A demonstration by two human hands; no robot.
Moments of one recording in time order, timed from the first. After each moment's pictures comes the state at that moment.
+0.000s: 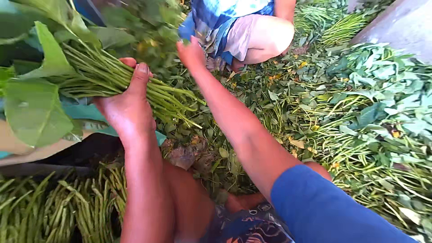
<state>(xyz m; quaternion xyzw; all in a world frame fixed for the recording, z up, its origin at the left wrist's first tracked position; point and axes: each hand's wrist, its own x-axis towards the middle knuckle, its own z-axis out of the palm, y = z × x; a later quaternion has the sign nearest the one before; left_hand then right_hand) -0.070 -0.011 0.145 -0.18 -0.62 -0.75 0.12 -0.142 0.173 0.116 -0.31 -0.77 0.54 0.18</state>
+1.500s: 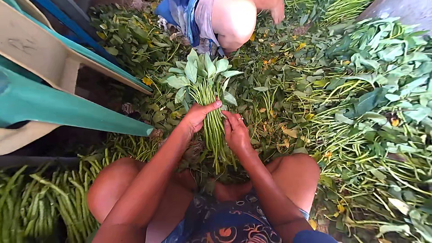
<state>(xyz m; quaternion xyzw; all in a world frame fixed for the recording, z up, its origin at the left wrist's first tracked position) -0.003 0.093 0.002 -0.11 -0.60 -0.63 -0.47 0.152 0.153 -0.027 -0.28 -0.86 0.36 0.24</state>
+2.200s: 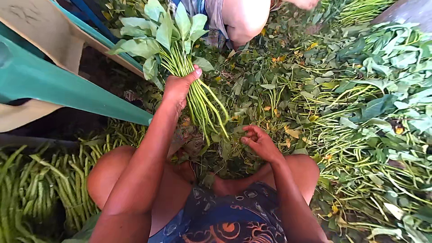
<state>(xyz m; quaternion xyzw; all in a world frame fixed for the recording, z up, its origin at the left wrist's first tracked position) -0.056 0.074 0.039 -0.05 -0.70 -0.66 -0.26 0.228 0.201 -0.048 -0.27 -0.79 0.55 0.01</state>
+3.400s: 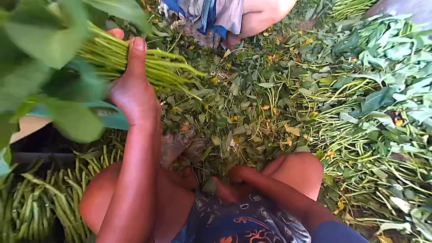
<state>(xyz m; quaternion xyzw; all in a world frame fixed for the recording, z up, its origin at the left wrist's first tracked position) -0.066 0.043 0.089 -0.20 -0.57 -0.78 0.15 0.215 0.111 -0.161 -0.16 -0.76 0.27 -0.57</state>
